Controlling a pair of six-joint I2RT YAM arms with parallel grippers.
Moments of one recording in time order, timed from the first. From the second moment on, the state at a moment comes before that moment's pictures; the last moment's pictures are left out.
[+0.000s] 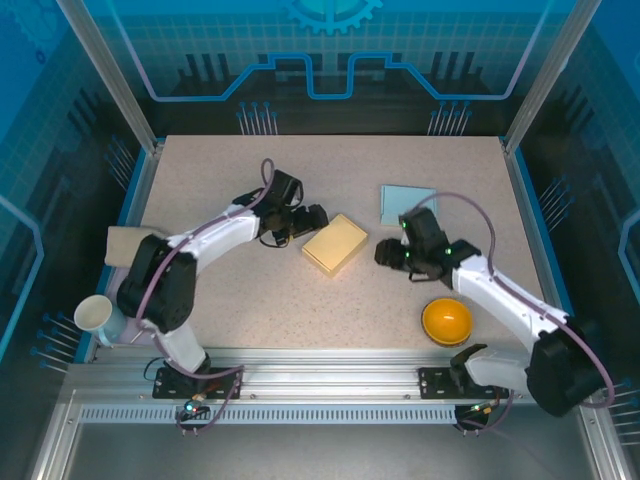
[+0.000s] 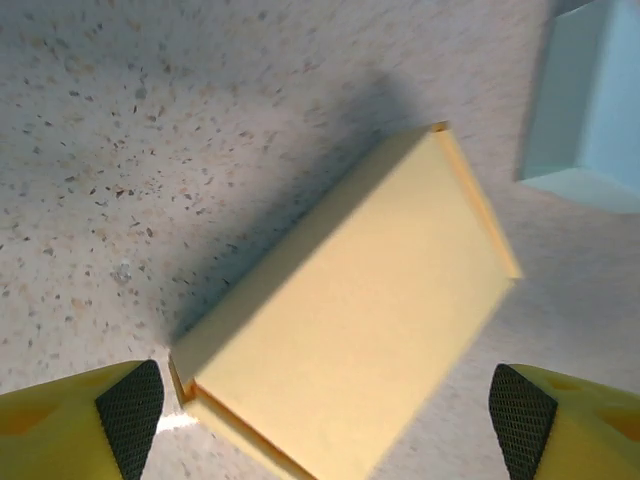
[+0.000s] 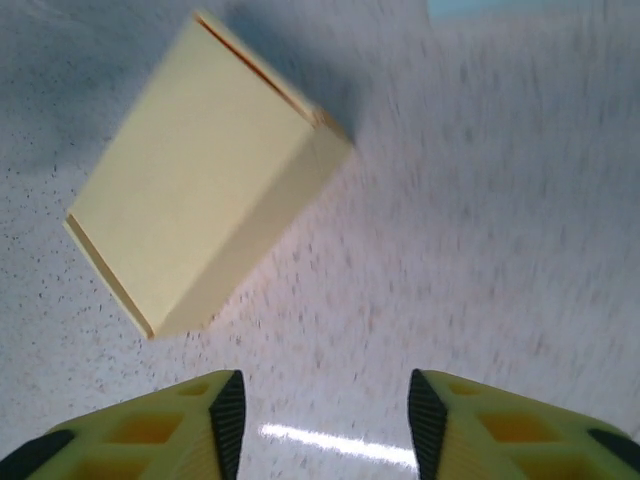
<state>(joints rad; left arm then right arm) -0.45 1.69 1.21 -0.48 0.19 -0.80 0.45 1.26 0.88 -0.55 -0.08 0.56</state>
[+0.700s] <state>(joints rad) -0.58 1.79 1.00 -0.19 0.20 -1.06 0.44 1.97 1.41 -0.60 -0.13 0.04</state>
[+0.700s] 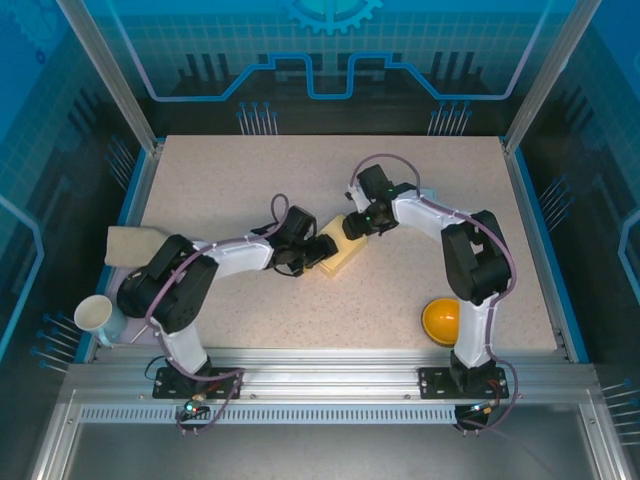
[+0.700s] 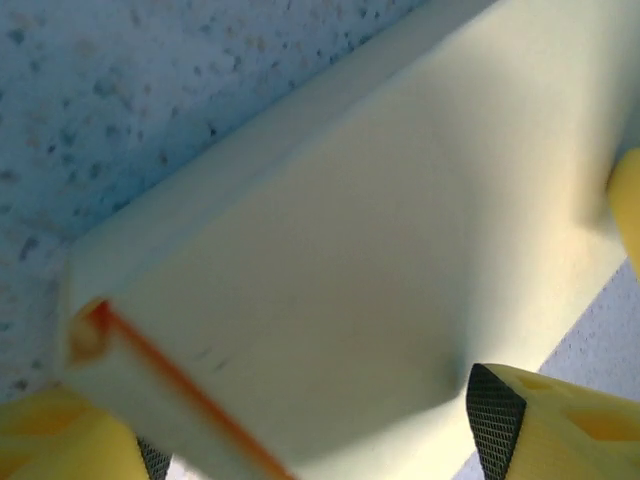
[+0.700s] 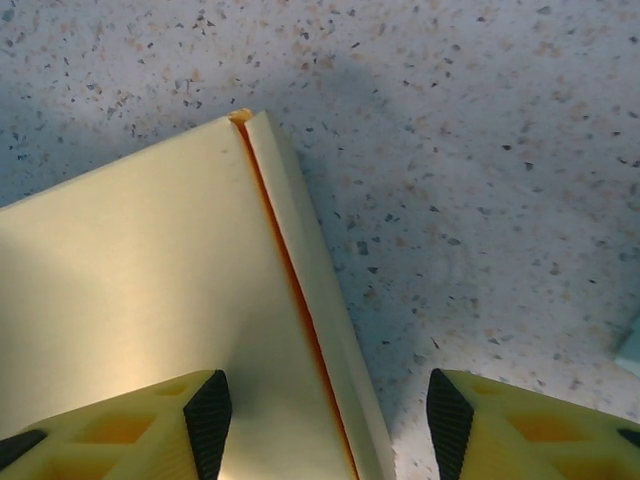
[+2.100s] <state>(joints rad) -0.38 2.20 1.66 -0.46 0.10 -0.72 0.40 2.07 1.57 -0.53 -0.12 0.43</state>
